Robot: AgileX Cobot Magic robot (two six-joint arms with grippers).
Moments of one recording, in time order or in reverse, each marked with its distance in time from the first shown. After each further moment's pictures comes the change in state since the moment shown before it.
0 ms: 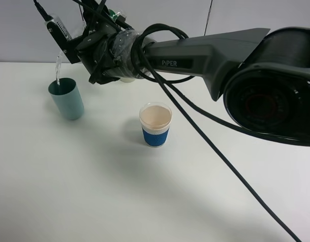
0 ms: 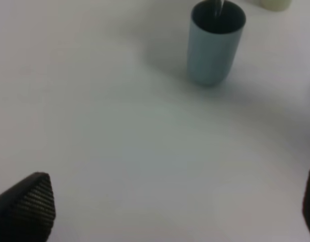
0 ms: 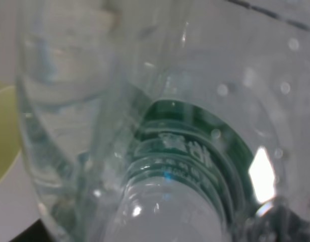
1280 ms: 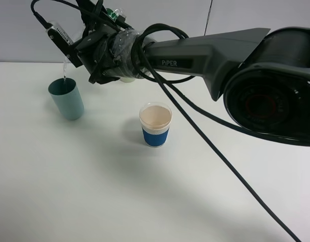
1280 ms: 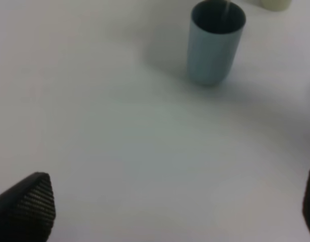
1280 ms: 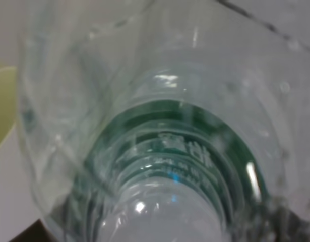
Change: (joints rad) left arm 0.000 0.000 0.000 0.000 0.000 0.000; right arm 0.000 0.000 -0.001 0.000 0.000 -0.156
